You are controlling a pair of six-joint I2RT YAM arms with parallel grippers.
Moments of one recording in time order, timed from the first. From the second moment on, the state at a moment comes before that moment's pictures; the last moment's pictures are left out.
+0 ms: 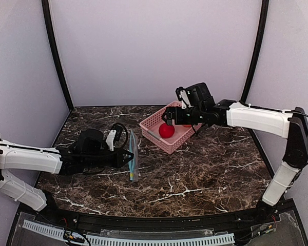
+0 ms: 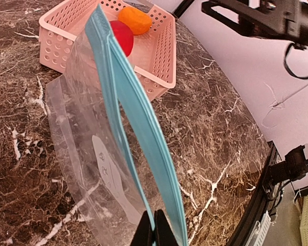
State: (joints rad) left arm -0.85 1.29 0.58 0.21 0.12 -0.59; right arm 0.73 1.72 1.37 -0.27 0.06 0.40
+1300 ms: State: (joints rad) left arm -0.91 1.33 0.62 0.25 -0.04 -0.63; right arm 1.03 2.00 1.56 -0.38 0.12 0.61
